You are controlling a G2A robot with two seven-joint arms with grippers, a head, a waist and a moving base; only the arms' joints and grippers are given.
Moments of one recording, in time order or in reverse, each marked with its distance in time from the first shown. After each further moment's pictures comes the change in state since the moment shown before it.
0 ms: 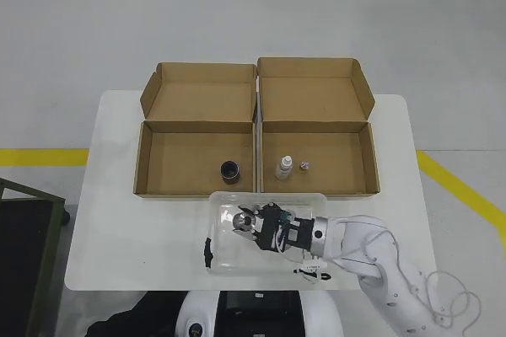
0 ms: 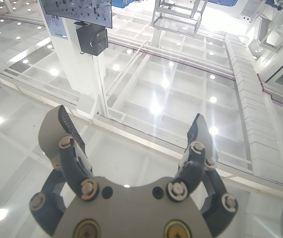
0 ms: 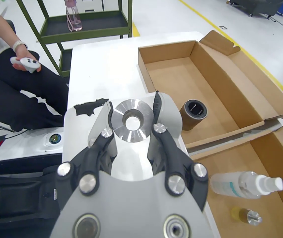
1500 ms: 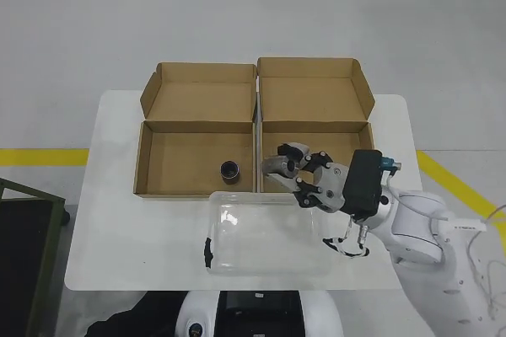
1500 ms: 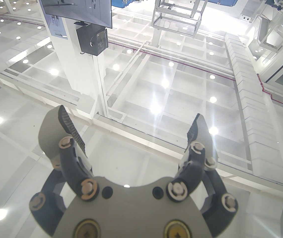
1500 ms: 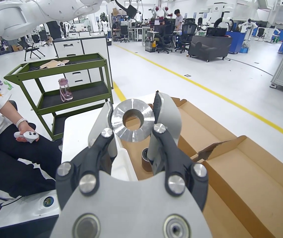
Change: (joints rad) left arm 0.000 0.000 0.000 0.000 0.000 0.000 0.000; right arm 0.049 0.028 0.230 -0.102 0.368 0.074 -0.051
